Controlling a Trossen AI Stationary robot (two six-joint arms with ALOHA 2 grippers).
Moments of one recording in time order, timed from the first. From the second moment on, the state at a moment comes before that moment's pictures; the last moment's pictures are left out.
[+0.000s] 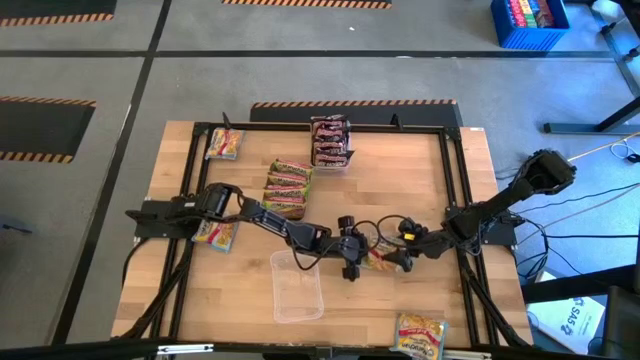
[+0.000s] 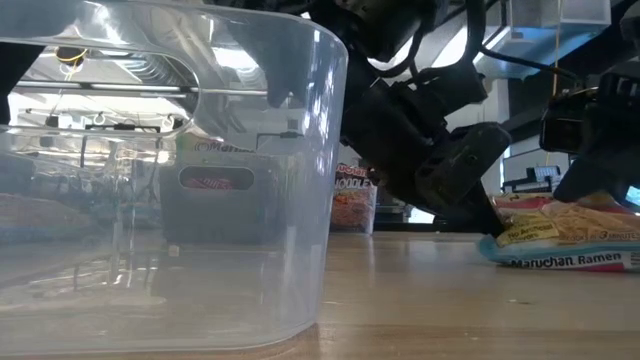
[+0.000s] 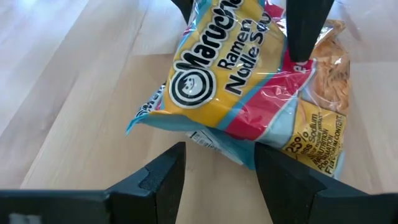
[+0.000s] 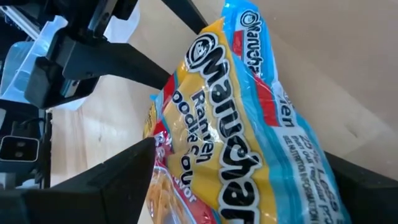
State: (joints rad) left arm -0.22 2.27 1.51 0.11 -0.36 -0.10; right arm 0.54 1.23 0.16 0.41 0.33 1.12
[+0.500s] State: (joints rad) left arm -0.22 2.27 1.51 0.12 -0.36 -0.10; right arm 0.54 1.24 0.16 0.43 0.35 1.12
